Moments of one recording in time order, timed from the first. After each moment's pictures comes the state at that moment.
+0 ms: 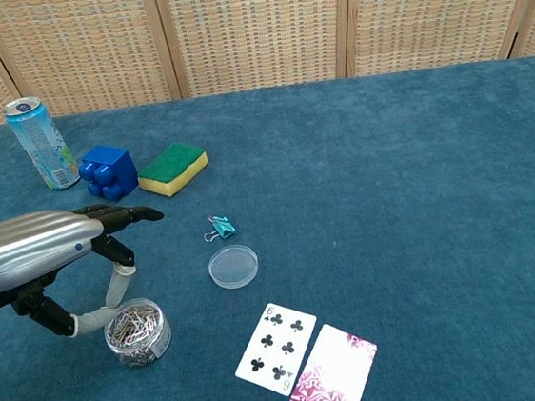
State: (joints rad) left arm -0.58 -1.41 0.04 -1.68 1.39 0.97 0.36; right arm 0.08 -0.90 0.12 -1.83 -1.39 1.43 0.09
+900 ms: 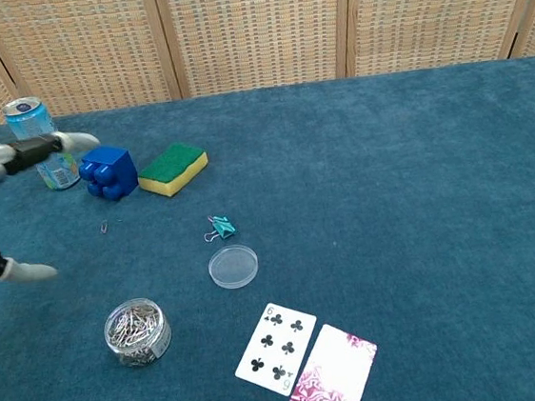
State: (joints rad) left arm -0.47 -1.32 0.00 -1.72 1.41 1.22 0.25; right arm 0.08 -0.90 0.11 -1.83 -1.40 1.44 0.09
